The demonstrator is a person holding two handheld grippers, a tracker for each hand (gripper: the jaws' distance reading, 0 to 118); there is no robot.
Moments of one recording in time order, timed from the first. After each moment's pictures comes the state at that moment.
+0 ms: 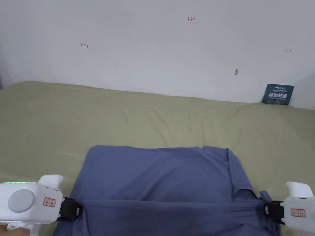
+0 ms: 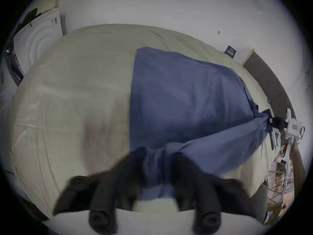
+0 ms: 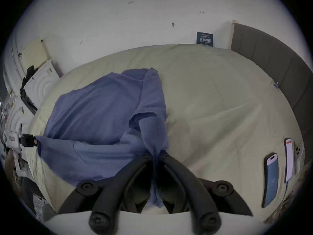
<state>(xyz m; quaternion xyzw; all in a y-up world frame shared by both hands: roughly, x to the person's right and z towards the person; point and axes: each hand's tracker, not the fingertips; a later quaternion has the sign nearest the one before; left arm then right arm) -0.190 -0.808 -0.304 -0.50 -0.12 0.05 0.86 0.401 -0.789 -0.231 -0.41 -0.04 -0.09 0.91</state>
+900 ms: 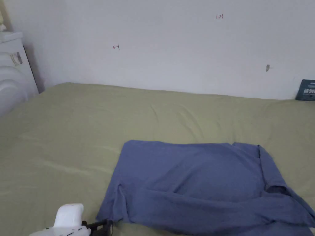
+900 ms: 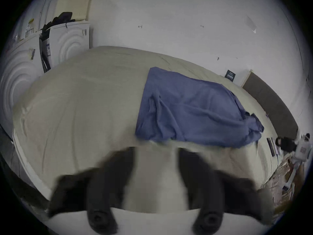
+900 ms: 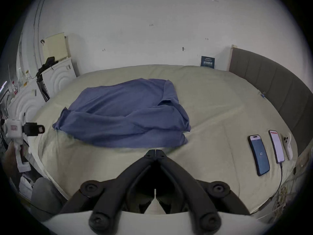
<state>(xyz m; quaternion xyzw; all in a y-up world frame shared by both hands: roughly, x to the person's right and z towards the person) -0.186 -0.804 -0.163 -0.38 -0.06 0.09 0.92 0.343 -0.776 -0.075 -0.33 -0.02 -0.04 0.94</state>
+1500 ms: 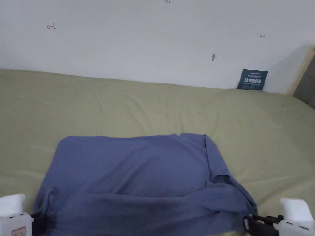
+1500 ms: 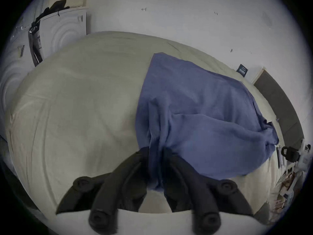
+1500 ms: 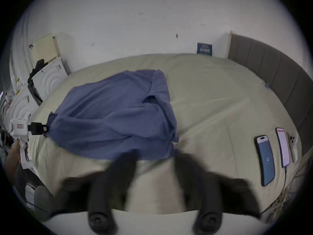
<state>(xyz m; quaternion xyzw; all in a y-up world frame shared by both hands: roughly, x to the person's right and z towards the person) -0.172 -0.837 -0.255 -0.44 -0.04 0.08 0.89 0.387 -0.799 -0.150 -0.40 -0.03 -0.07 0.91</state>
